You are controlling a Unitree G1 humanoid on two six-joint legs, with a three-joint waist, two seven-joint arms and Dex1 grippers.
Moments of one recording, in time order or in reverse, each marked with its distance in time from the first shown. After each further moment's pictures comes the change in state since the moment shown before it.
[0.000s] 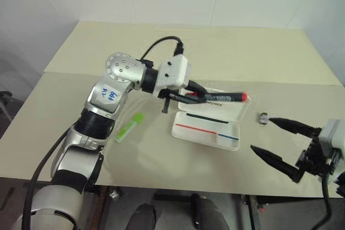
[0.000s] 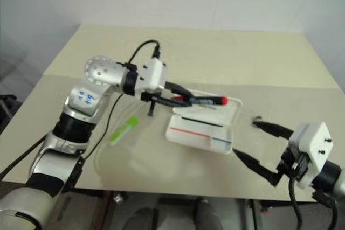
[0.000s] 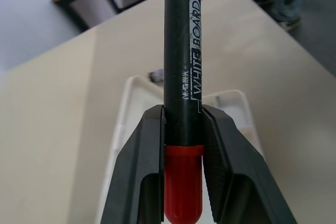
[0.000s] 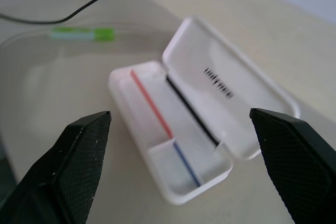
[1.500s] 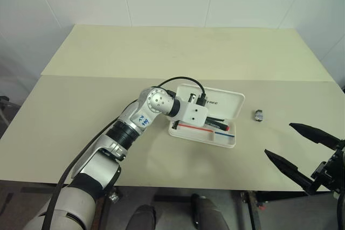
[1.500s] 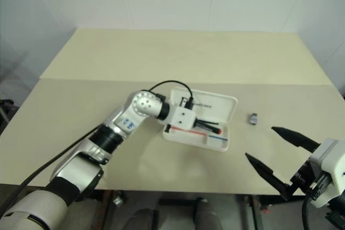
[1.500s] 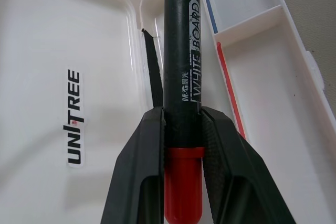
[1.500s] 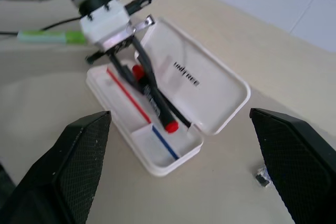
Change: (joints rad) left arm 0.044 -0.150 -0.204 0.298 0.539 -0.321 0.276; right arm 0.158 0.158 -0.119 -0.082 0.051 -0.104 -0.108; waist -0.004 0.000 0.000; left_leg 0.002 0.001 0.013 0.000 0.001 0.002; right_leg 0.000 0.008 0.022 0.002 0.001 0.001
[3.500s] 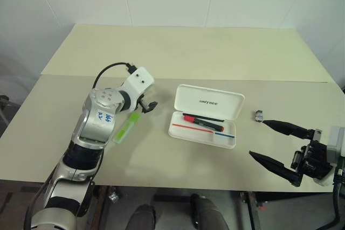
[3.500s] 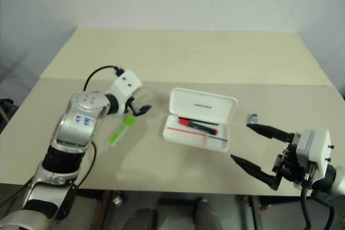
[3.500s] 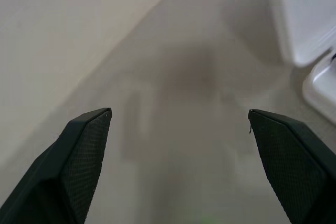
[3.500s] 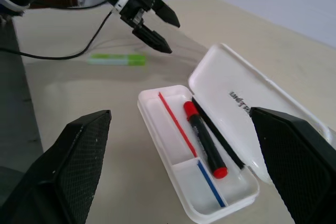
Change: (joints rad) left arm 0.284 0.189 0.347 -0.700 -0.114 1.235 0.340; right arm -0.267 -0.098 0.276 0.286 -0.050 -0.129 0.285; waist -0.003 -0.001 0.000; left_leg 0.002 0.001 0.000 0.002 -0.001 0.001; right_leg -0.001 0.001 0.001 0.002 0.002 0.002
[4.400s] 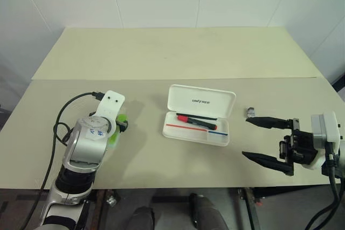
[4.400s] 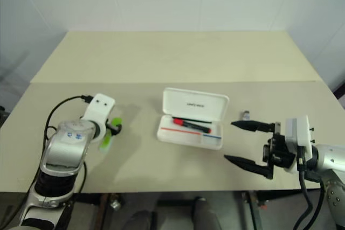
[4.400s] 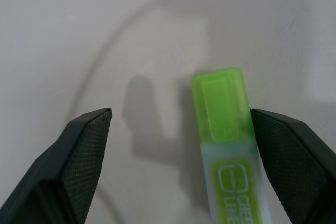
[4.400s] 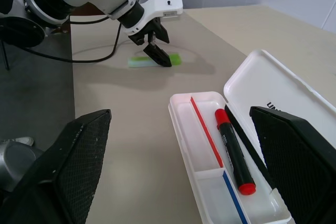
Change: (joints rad) left arm 0.191 -0.015 0.079 -0.222 -0.014 0.512 0.376; right arm -0.246 -0.065 0.185 0.206 -0.023 -0.017 0.192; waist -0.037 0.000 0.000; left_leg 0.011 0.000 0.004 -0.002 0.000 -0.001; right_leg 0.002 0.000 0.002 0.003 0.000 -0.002
